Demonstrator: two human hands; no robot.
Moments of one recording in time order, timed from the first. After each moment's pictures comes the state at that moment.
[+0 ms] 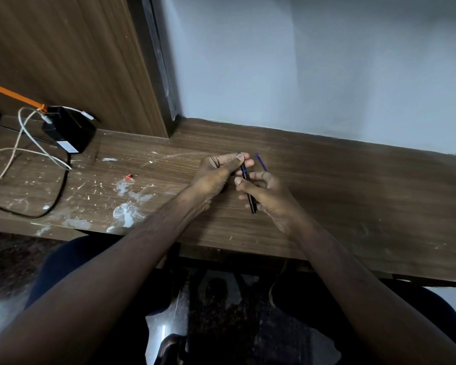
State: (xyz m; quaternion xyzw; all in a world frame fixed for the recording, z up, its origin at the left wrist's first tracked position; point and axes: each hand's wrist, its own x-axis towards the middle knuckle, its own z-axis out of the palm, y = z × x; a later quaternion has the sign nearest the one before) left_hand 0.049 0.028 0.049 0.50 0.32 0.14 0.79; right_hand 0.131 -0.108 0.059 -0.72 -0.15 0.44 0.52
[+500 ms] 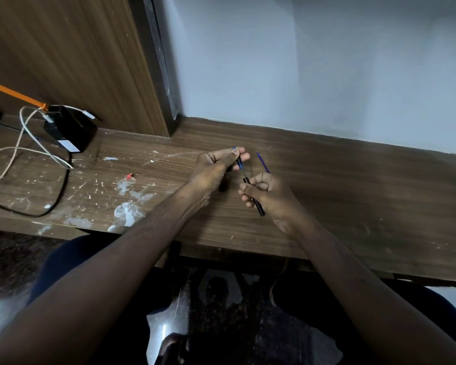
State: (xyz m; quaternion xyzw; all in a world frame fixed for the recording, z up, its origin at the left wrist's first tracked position) left_hand 0.051 0.038 0.045 0.51 0.35 0.16 0.77; right_hand 0.132 -0.110 0.051 -0.71 -0.17 0.42 0.53
